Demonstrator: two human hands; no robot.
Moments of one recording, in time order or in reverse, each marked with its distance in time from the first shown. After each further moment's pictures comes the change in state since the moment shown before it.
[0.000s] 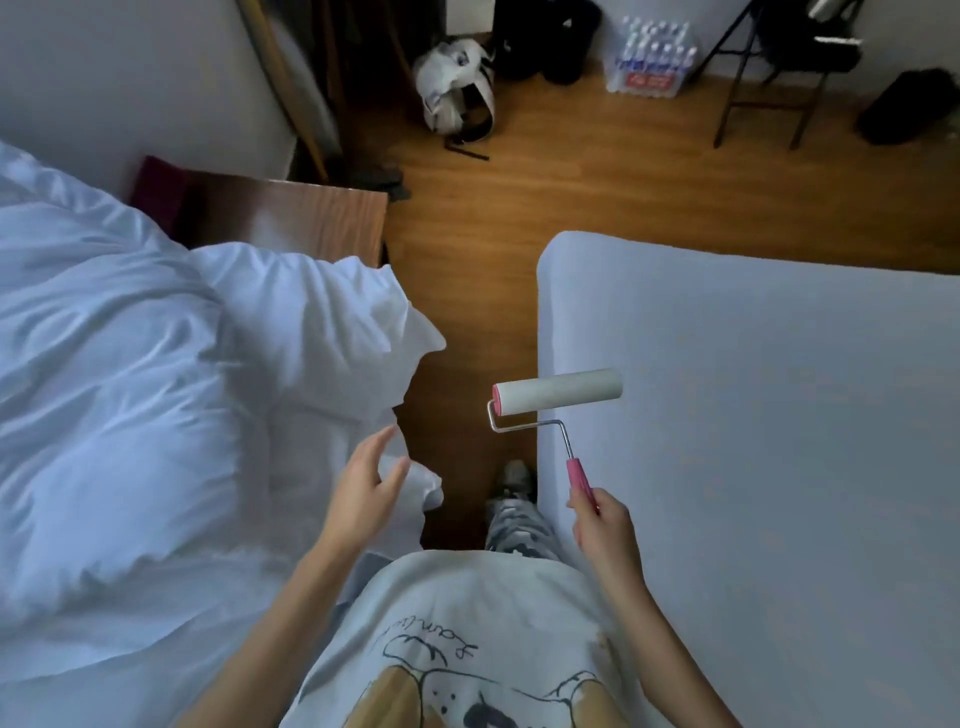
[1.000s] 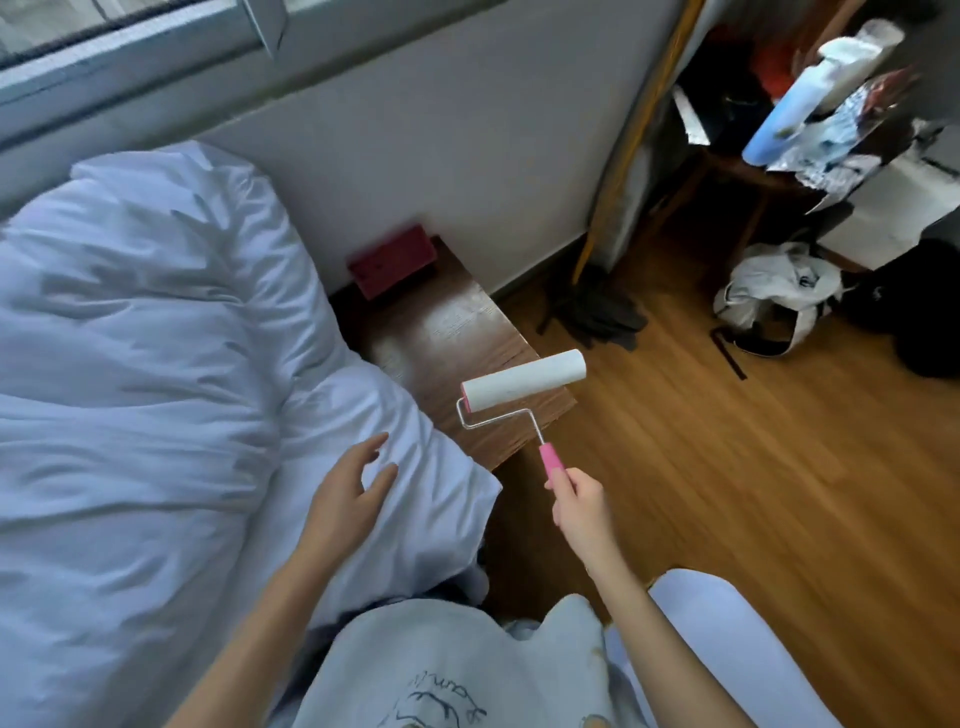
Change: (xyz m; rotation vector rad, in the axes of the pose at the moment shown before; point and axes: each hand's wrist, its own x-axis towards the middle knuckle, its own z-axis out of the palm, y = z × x) left_hand 0.306 0.065 -0.129 -0.270 0.675 -0.483; right_hand 0.389 -0.405 0.215 -0.524 -0.740 -0.392
